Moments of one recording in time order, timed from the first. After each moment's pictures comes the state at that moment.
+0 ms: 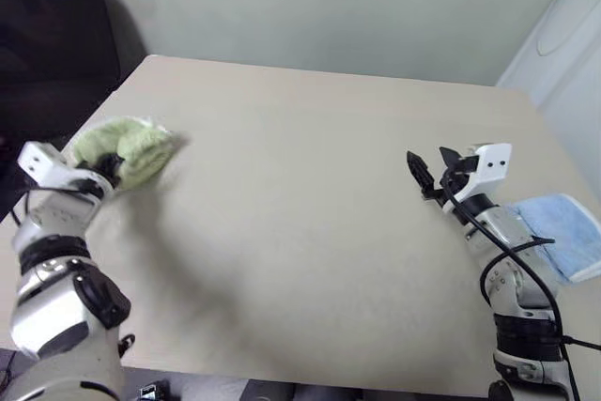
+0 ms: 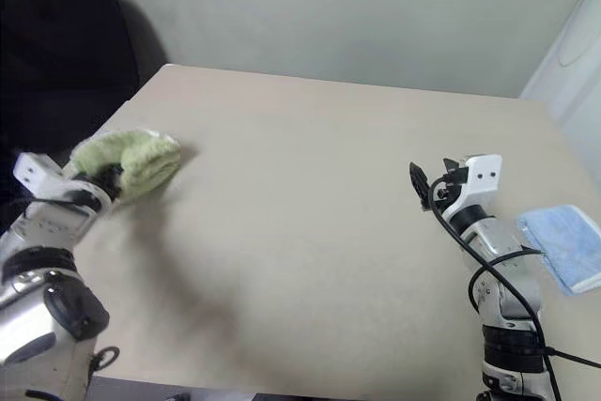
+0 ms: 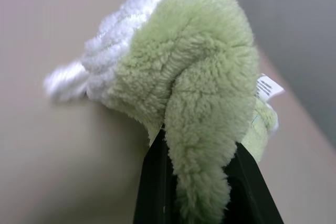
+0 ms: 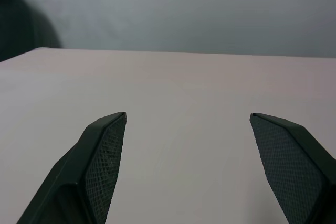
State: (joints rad) left arm -0.80 0.67 0.73 1.05 -0.57 0.48 -0.28; right arm -0.30 -0.32 -0.18 -0.22 0.43 0.42 0.30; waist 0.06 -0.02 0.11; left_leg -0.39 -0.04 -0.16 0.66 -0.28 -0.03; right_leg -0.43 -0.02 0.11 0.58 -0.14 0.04
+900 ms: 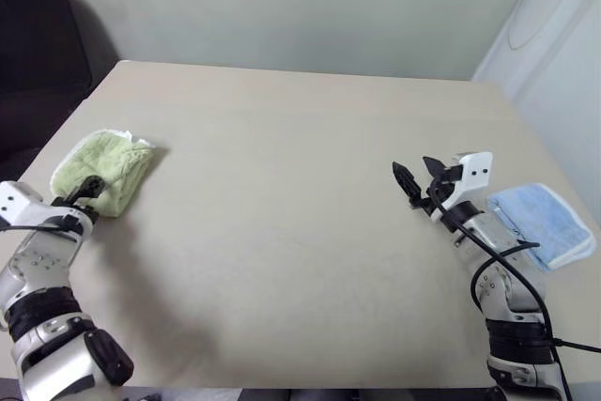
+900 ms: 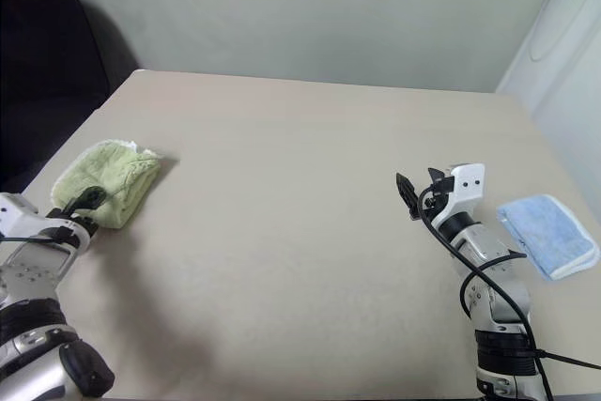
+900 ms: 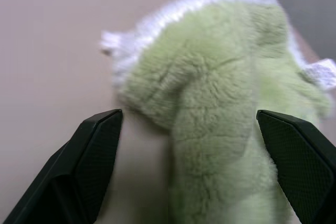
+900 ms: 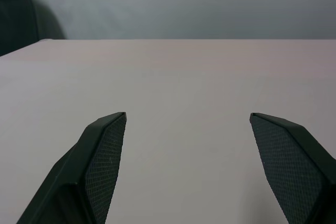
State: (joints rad) left arm -0.48 0.66 0.81 0.60 -0.67 0.54 -0.05; right arm -0.26 -0.30 -0.15 -0.21 0.43 0.41 0.33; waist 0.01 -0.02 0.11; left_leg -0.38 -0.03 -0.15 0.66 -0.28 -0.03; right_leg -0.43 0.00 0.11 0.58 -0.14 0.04
